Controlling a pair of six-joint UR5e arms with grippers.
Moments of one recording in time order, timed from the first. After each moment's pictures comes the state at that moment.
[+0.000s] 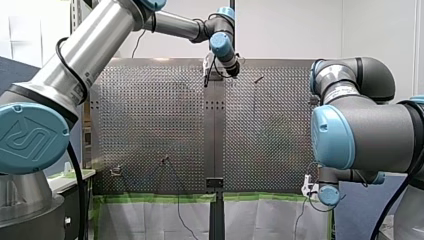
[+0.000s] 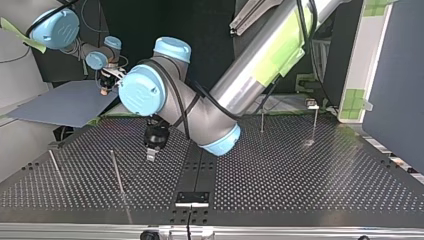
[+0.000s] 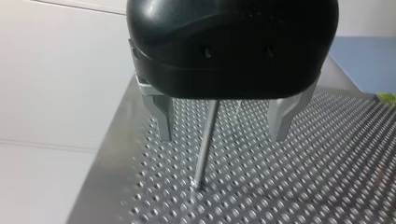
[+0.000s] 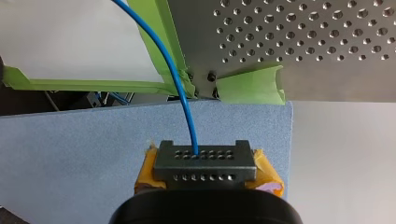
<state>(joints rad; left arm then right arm) -0.72 -2.13 -0.86 -3.45 -1.94 -1.63 1.56 -0.42 1.59 -0.89 1.62 1.66</state>
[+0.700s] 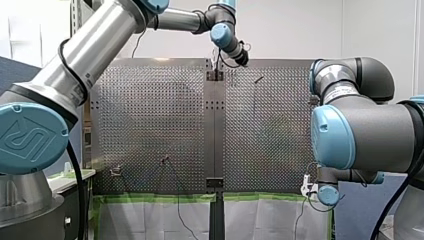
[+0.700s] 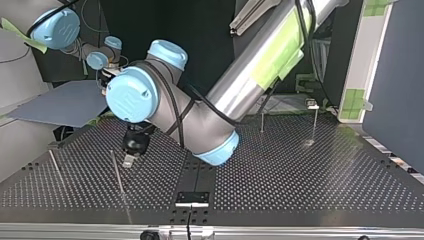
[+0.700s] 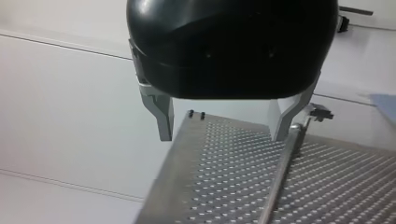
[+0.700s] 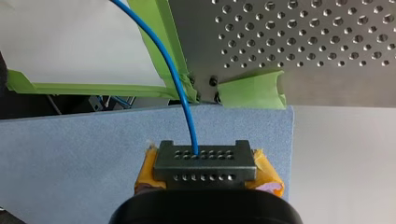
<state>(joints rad) -0.72 -2.17 -0.73 -3.49 -1.79 -1.74 1.57 -0.42 1.59 -0.89 1.62 1.66</state>
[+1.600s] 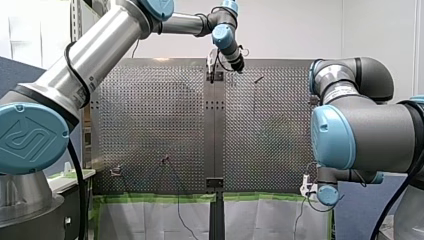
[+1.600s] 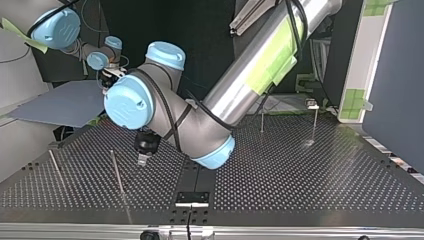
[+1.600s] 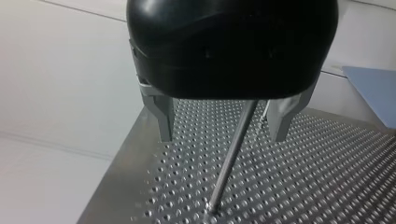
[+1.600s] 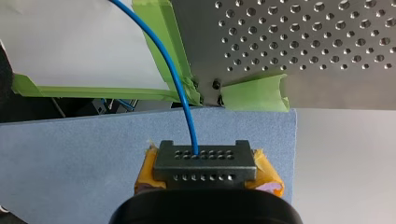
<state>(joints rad) -0.72 -2.20 -0.68 -3.60 -1.89 -1.75 1.57 -0.42 1.59 -0.88 1.62 1.67</state>
